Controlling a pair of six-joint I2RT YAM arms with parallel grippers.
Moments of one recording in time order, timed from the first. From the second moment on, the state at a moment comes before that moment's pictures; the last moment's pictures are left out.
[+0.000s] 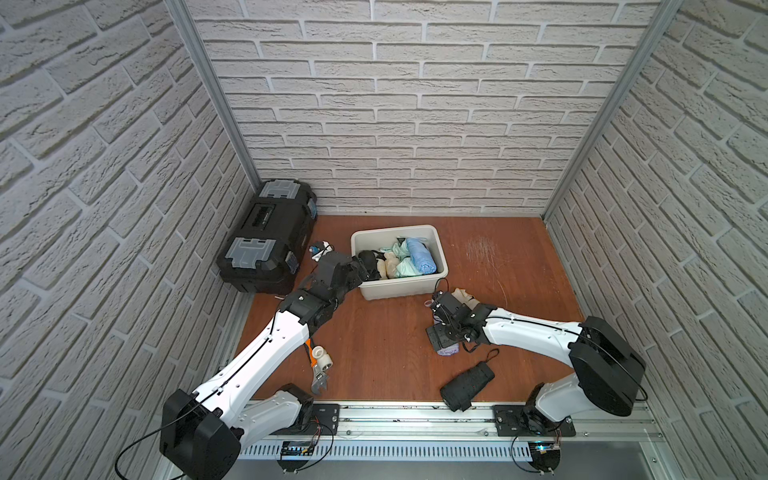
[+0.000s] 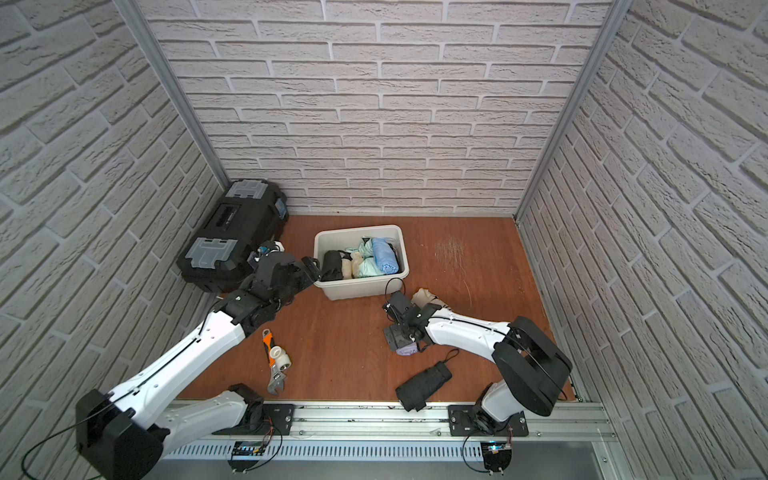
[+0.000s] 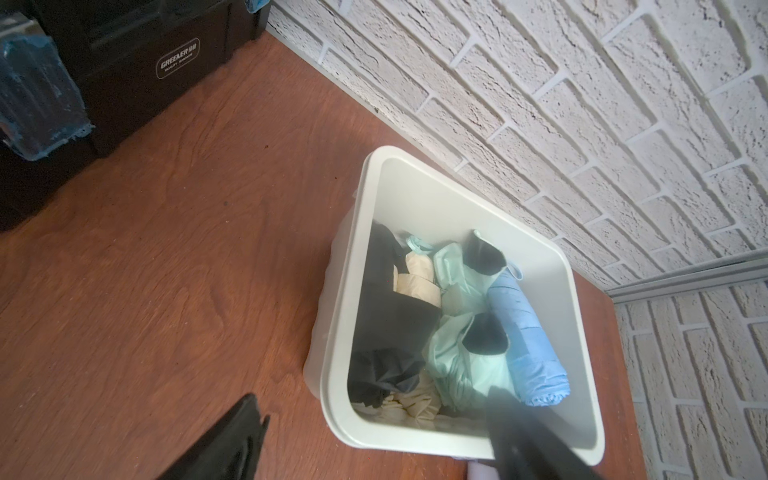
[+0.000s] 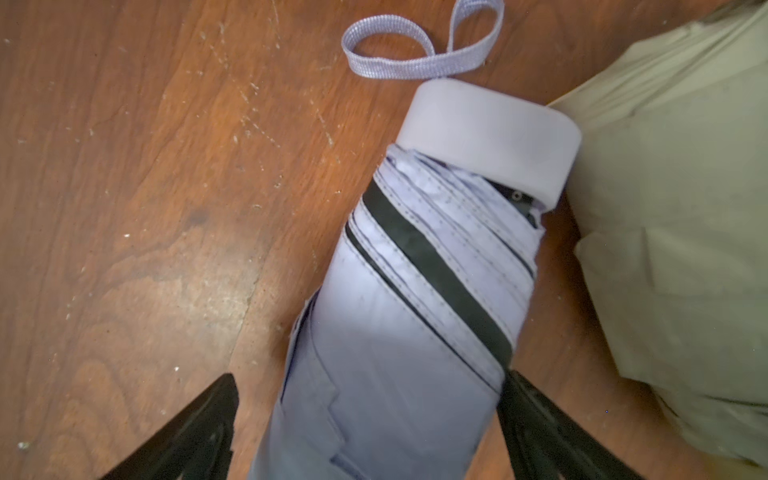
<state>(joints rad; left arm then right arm) -0.51 1.09 0.91 -0.43 -0.30 -0.86 0.77 1.52 0.82 -0.55 0.19 0.42</state>
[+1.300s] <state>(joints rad) -0.45 1.07 0.91 -0.49 -0.29 -0.87 0.75 1.29 0.66 -0.51 0.21 0.66</state>
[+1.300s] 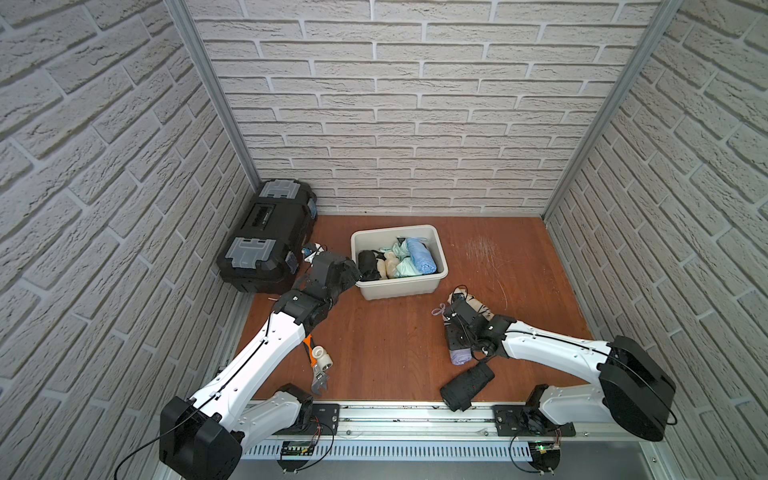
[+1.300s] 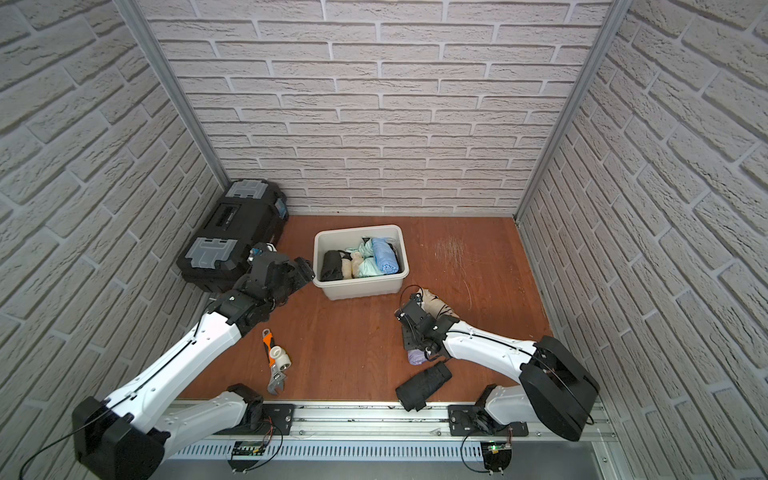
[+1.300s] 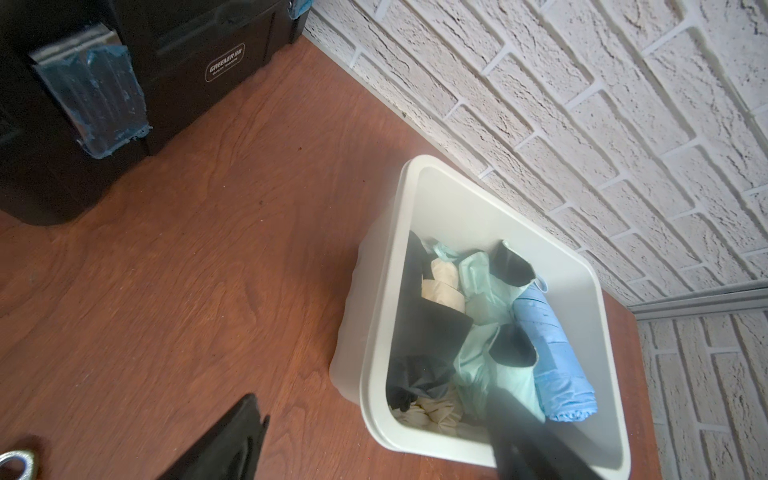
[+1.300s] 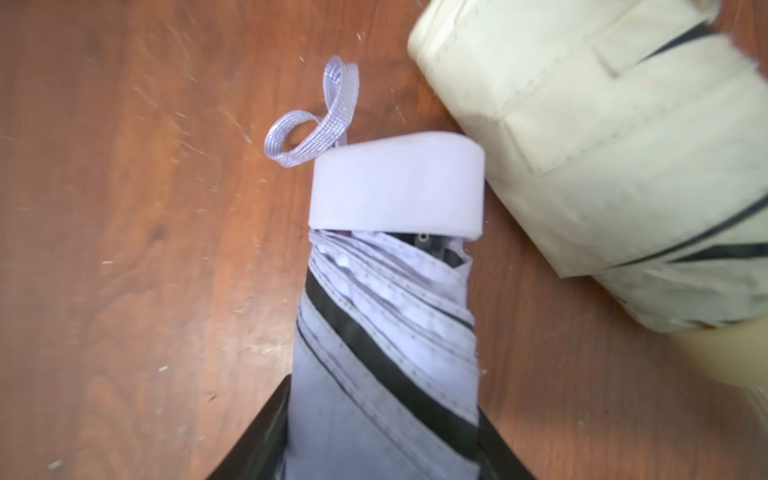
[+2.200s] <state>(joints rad) -0.33 1.13 0.90 -0.44 -0.16 -0.87 0.70 1.13 1.14 -0.82 0.05 0.72</state>
